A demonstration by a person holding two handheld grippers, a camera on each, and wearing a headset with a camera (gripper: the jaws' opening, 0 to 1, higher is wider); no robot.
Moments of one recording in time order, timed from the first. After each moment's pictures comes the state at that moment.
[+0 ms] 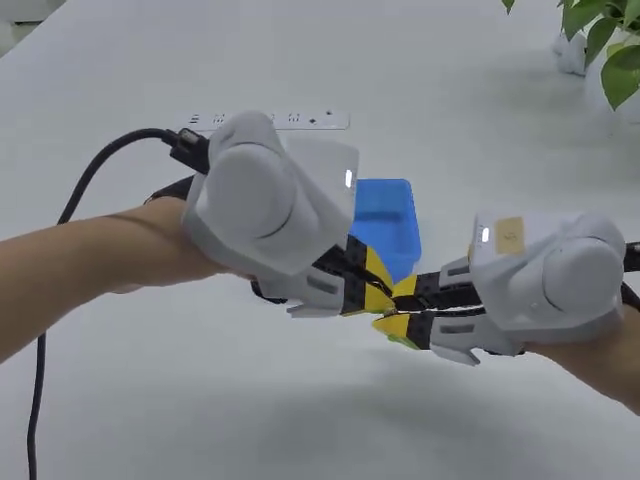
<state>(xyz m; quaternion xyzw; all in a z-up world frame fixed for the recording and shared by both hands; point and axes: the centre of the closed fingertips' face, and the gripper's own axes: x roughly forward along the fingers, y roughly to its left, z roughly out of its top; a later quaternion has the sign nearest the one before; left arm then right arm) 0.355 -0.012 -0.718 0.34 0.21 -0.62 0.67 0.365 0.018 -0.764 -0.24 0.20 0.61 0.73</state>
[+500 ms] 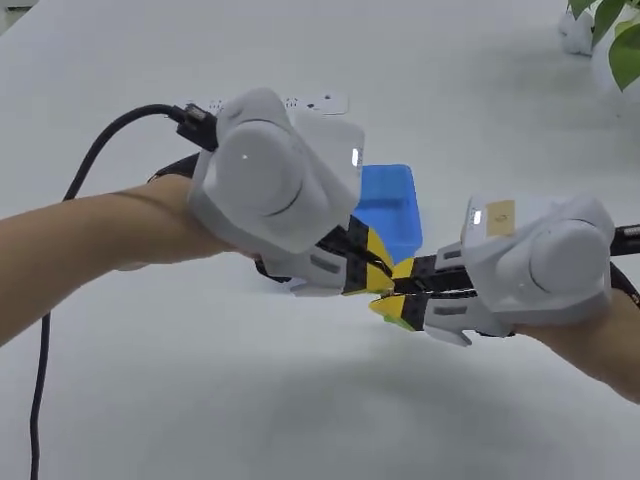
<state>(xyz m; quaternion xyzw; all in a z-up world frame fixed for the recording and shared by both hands) 0.366 -0.011 -0.724 0.35 0.22 -0.62 0.67 0.376 0.021 -0.773 -0.24 0.20 0.60 0.73</state>
